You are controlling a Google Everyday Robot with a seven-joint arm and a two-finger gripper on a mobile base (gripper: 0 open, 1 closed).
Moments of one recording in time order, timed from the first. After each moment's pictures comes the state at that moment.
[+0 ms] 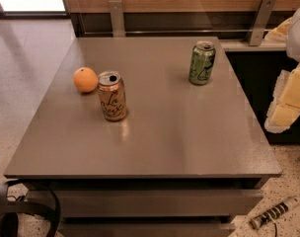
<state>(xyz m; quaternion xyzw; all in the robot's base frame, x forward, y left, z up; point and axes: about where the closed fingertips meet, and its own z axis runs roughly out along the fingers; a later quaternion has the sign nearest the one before) 0.438 -0.214 0.986 -0.60 0.78 -0.05 0.17</state>
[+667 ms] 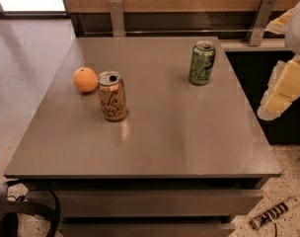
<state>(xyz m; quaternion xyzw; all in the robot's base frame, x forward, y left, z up) 0.461 -0.218 0.991 -0.58 0.78 -0.05 0.22</state>
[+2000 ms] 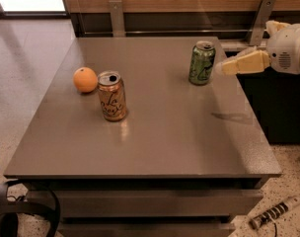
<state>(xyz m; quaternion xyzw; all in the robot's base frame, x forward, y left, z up) 0.602 -0.227 0.966 -0.34 0.75 0.09 0.56</state>
